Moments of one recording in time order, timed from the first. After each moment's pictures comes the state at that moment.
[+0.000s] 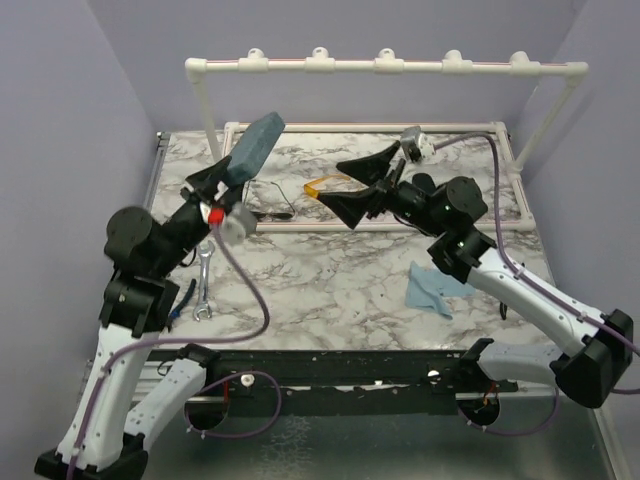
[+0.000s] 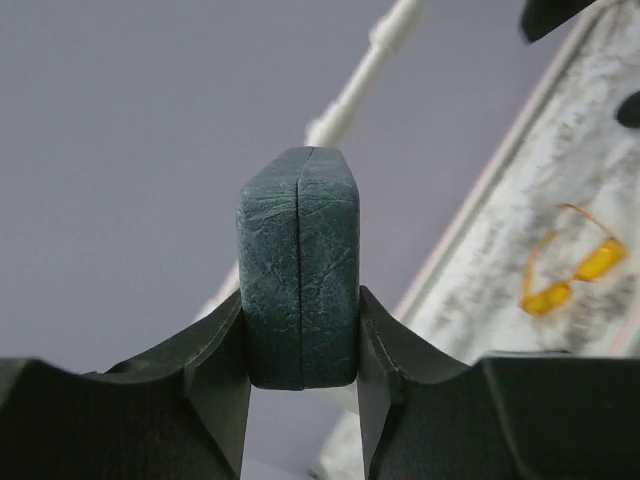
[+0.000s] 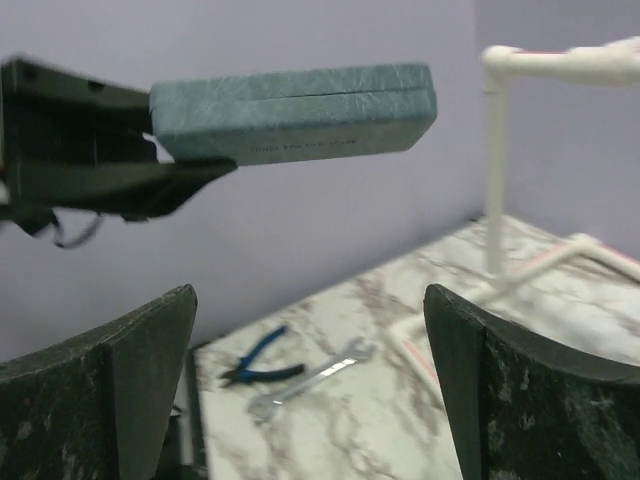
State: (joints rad) left arm -0.31 0.82 1.17 -0.28 0.38 0.77; right arm 0.72 1.15 0.99 0.48 -0.34 0.30
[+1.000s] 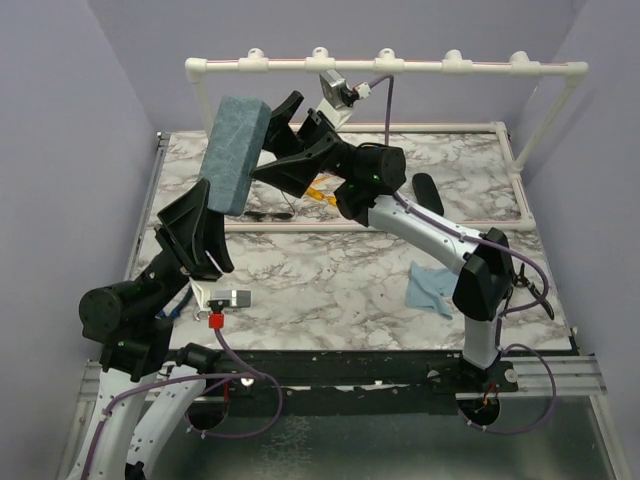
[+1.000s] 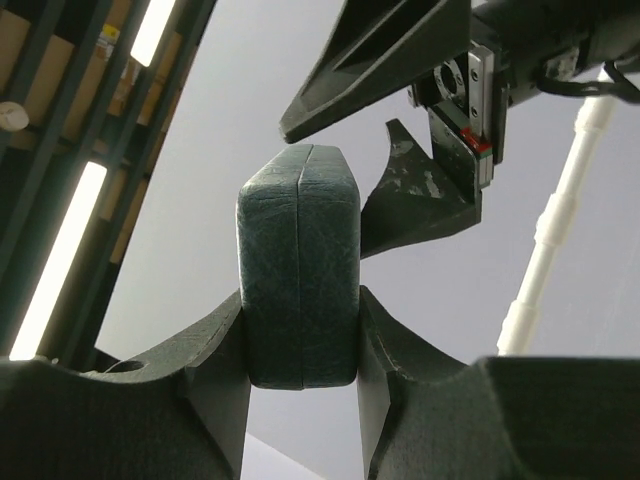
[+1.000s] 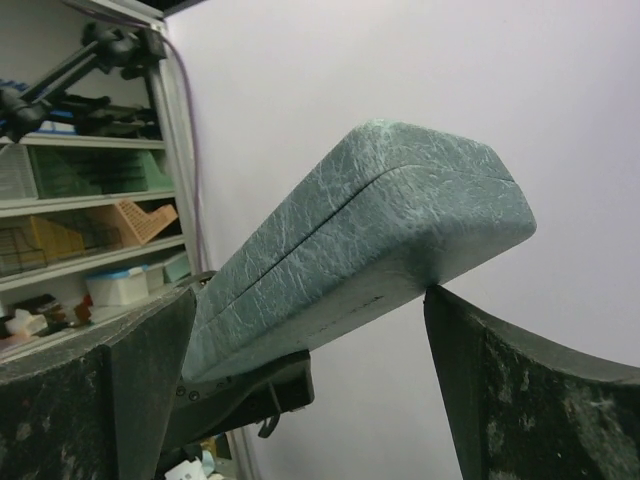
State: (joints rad) left arm -0.31 0.45 0.85 0.20 0.54 1.30; right arm 0.87 1.89 1.75 1.17 -0.68 1.00
